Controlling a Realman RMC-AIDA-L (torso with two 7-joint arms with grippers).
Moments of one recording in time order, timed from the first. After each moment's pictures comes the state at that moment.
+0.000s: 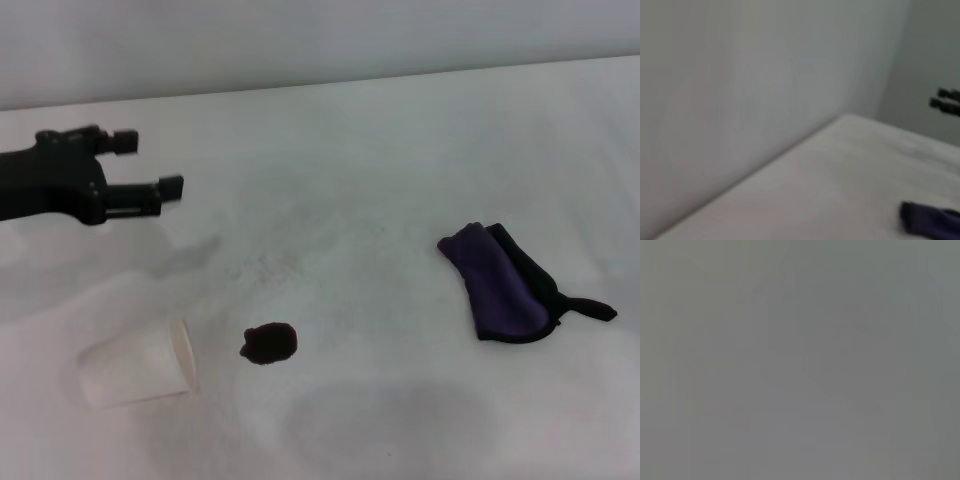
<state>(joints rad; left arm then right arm) -0.41 -2.02 1.08 1.06 -1.32 -1.37 1.44 0.29 2.00 -0.23 -0.20 1.91 1.21 -2.72</state>
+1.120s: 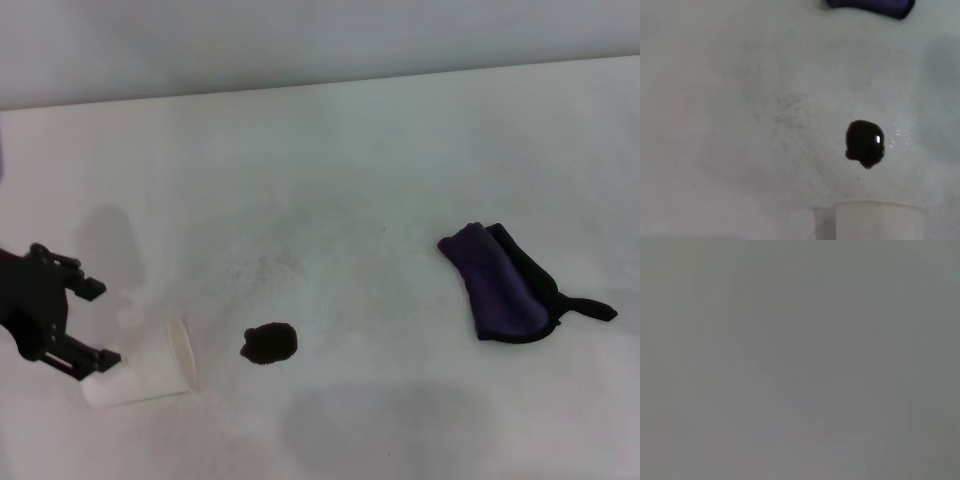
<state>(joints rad) -0.58 -2.04 1.09 1.23 -0.63 -1.76 1.38 0.29 2.00 -0.14 -0.14 1.99 1.21 -2.72</state>
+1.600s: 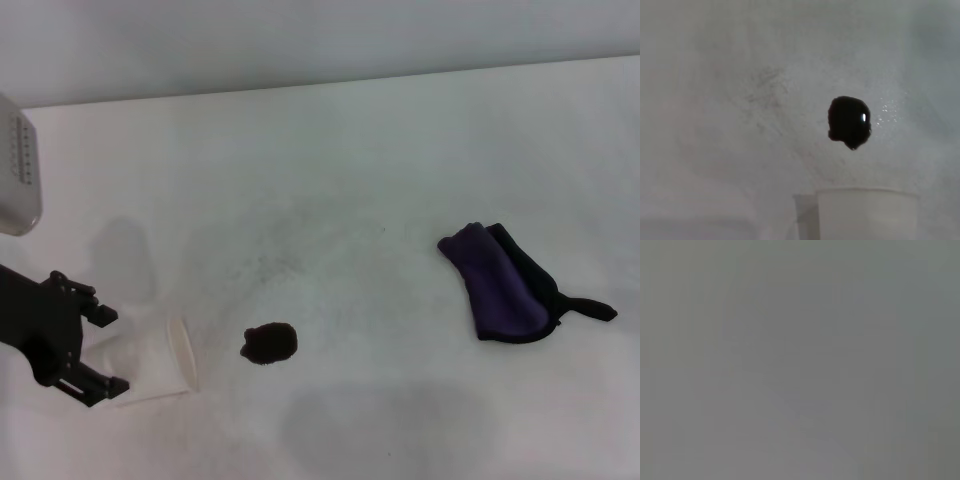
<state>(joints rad) -0.57 -2.07 1.15 1.19 -0.59 -1.72 1.40 0.29 2.00 -0.13 -0.14 1.99 1.21 -2.73</state>
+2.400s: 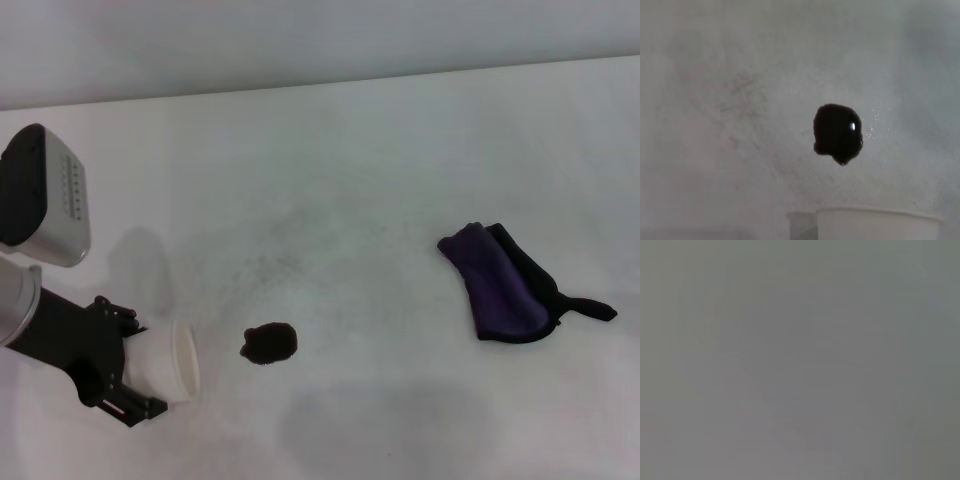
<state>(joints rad) -0.58 -2.07 1.24 1.01 -0.67 -1.57 1.44 0.29 2.00 -0.13 -0.15 2.01 1.22 -2.73</state>
